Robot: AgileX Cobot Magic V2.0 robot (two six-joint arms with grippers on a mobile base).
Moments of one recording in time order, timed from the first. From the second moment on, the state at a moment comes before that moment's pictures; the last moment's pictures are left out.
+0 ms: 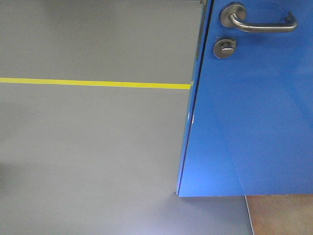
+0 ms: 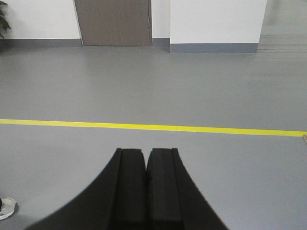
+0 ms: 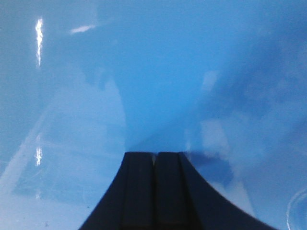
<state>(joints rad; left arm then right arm) 0.09 -0.01 0.03 0.07 0.28 -0.02 -0.20 1.58 -1.64 1.23 0.56 0.09</state>
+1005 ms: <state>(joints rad) 0.09 -0.01 0.03 0.07 0.28 -0.02 -0.20 1.59 -1.64 1.23 0.55 0.09</state>
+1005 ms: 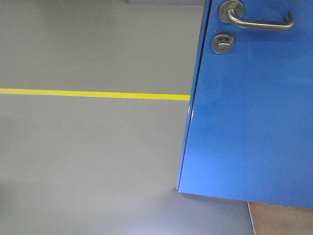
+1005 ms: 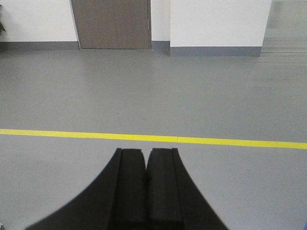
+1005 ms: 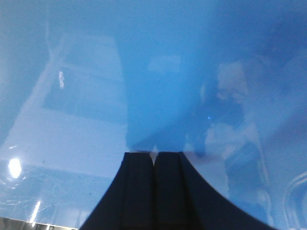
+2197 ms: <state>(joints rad) 0.09 -0.01 0.03 0.07 0.28 -0.02 -0.20 1.58 -1.64 1.20 0.55 0.09</state>
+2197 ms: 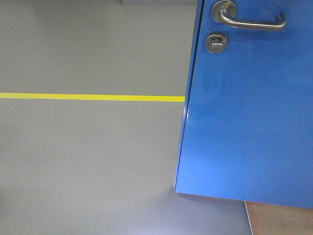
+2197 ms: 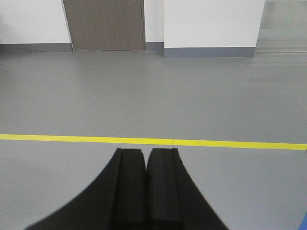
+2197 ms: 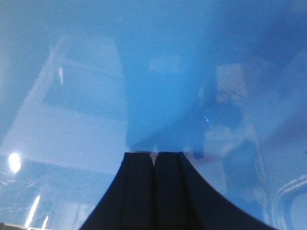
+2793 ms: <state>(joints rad) 0.09 -0.01 0.03 0.07 0.28 -0.02 -0.20 1.16 -1.37 0.15 0.72 0.09</state>
